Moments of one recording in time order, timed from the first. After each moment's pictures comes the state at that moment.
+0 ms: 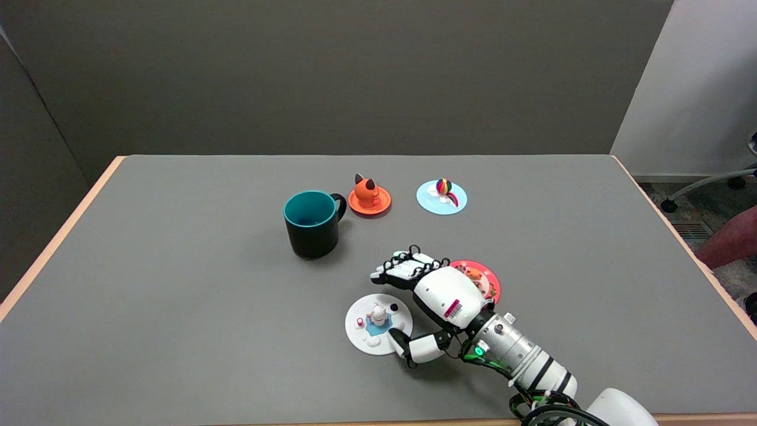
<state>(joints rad) -0.28 -1.40 1.59 -1.34 -0.51 -0.70 -2.18</state>
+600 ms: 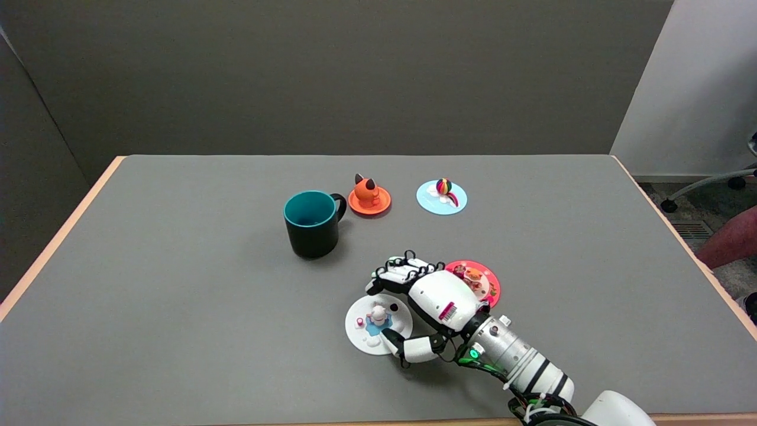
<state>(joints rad) -0.31 -1.40 1.56 -1.41 -0.51 -0.62 -2.15</state>
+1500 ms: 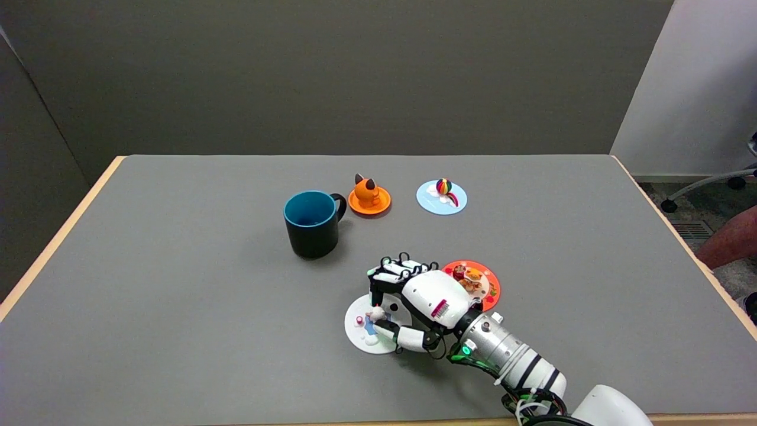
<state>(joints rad) -0.30 -1.38 1.51 -1.45 -0.51 -0.51 -2.13</state>
